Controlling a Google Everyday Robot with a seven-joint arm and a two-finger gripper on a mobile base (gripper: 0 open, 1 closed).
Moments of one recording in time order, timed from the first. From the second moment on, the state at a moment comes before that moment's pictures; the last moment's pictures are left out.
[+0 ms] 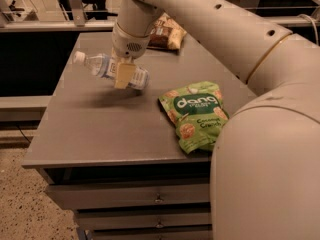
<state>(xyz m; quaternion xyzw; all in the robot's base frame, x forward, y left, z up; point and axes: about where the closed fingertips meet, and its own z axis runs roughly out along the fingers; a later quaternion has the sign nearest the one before) 0.629 0.096 0.875 -0.78 0.60 0.10 0.18</state>
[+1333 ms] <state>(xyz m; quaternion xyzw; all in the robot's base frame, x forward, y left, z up) 0.626 0.119 0.872 -0.79 0.58 0.10 0.18</state>
